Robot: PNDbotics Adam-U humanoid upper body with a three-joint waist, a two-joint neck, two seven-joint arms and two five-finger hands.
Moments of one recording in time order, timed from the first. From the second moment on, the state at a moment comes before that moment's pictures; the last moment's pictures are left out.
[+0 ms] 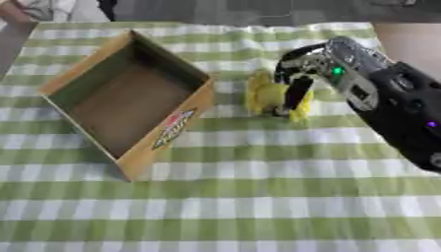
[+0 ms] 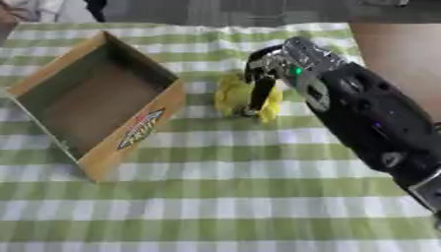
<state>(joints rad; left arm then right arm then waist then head) -0.13 0.10 0.52 -1.98 0.26 -0.28 -0.01 -1.11 -0.51 0.59 -1.12 0.84 0.32 0.89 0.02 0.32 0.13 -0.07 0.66</state>
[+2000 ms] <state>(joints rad) -0.14 0.11 0.50 -1.98 0.27 -0.27 -0.02 -1.33 -0.28 0.52 -1.44 0.96 0.50 0.74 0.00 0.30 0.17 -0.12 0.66</state>
